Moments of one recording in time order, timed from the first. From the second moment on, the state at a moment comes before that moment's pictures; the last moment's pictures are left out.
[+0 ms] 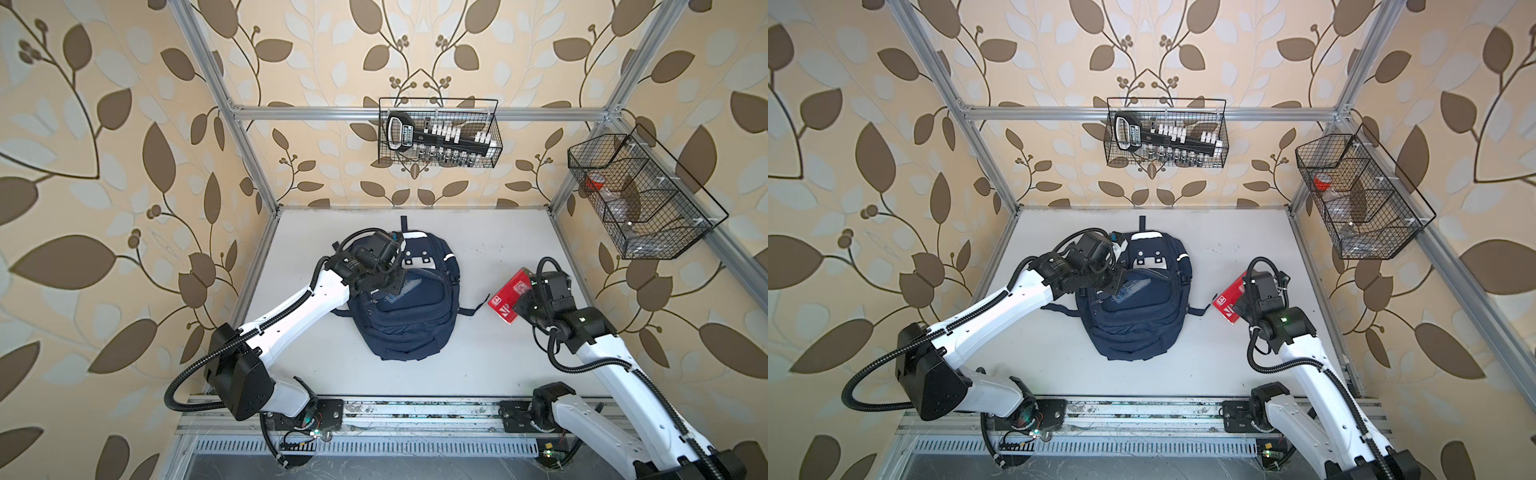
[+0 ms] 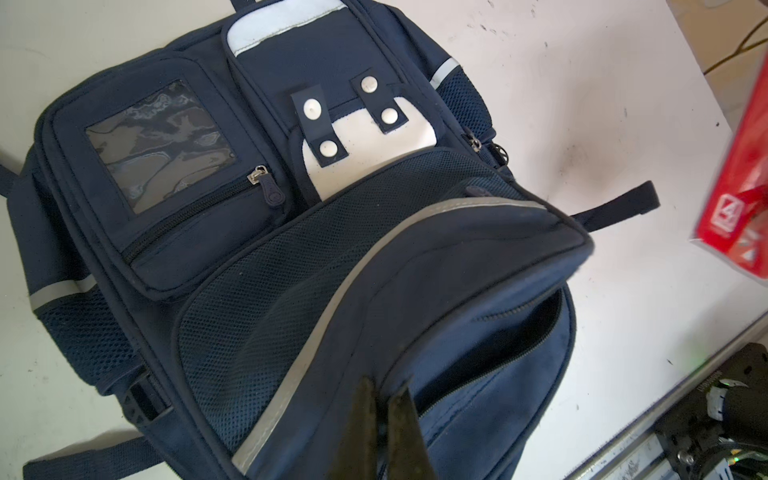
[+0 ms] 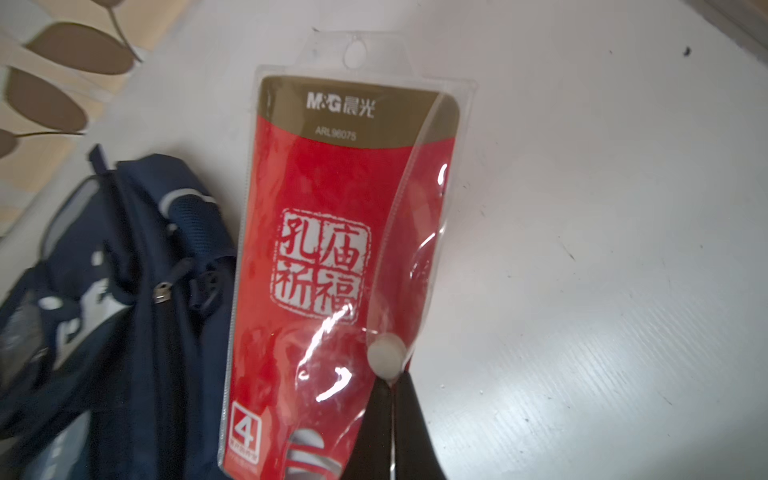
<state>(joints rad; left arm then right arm) -0.65 1.42 1.27 -0.75 0.03 -0.30 0.25 0.86 0.81 -0.87 0.26 0.87</state>
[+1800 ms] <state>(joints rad) -0.90 1.43 1.21 -0.91 -0.23 -0.21 1.02 1.17 0.82 -0.66 0.26 1.19</state>
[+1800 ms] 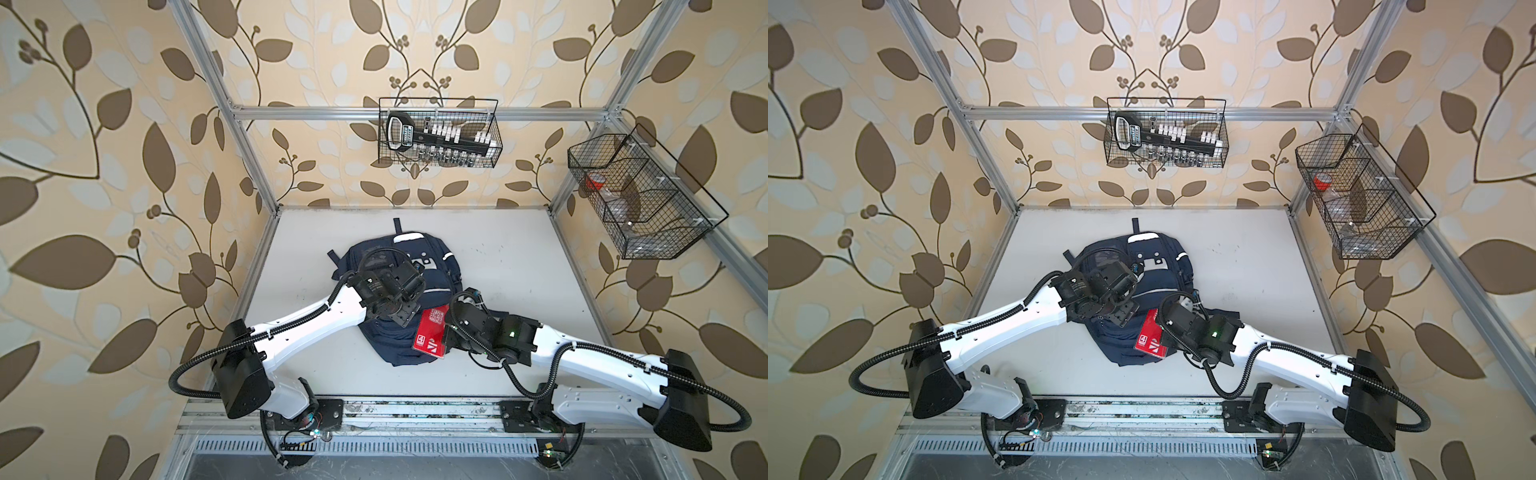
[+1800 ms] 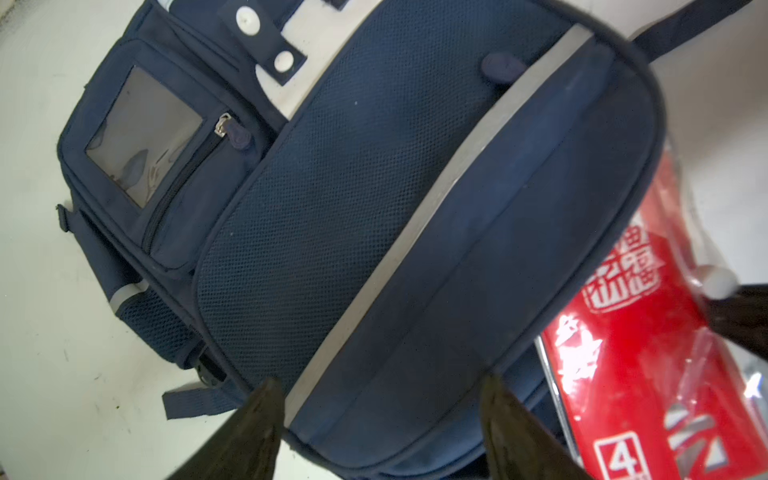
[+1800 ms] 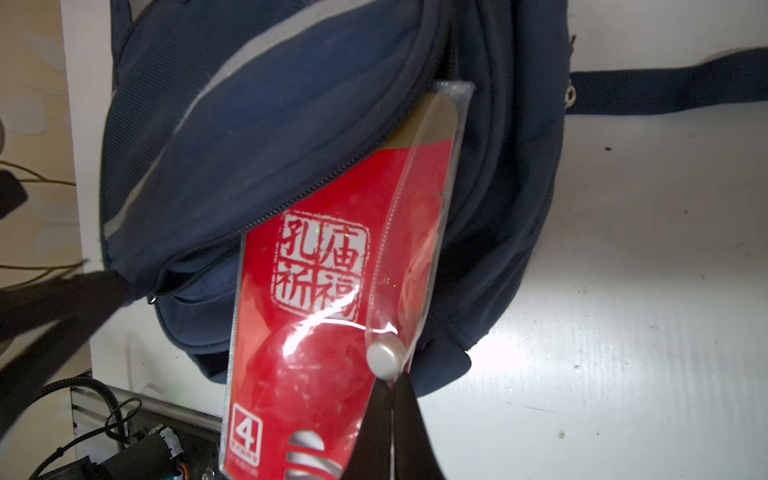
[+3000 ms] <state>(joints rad) -0.93 1.40 1.18 -0.85 -0.34 -0.18 0.97 1.09 0.76 -0.61 0.23 1.17</state>
